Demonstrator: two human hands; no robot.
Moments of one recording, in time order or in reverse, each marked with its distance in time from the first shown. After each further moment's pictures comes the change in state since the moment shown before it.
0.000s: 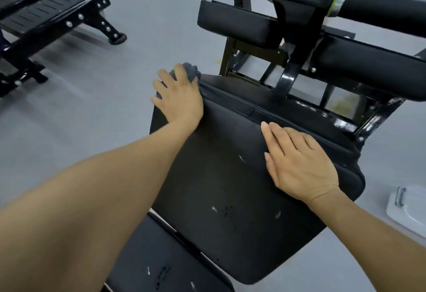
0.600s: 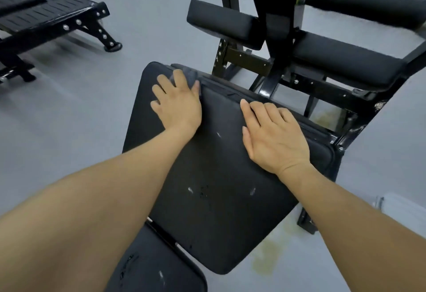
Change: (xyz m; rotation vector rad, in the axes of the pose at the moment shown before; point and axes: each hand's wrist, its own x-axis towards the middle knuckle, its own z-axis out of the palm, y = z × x) left_hand -0.072 0.008 0.001 -0.094 0.033 0.018; right_hand -0.001 -0.001 0.003 -0.098 0.084 0.031
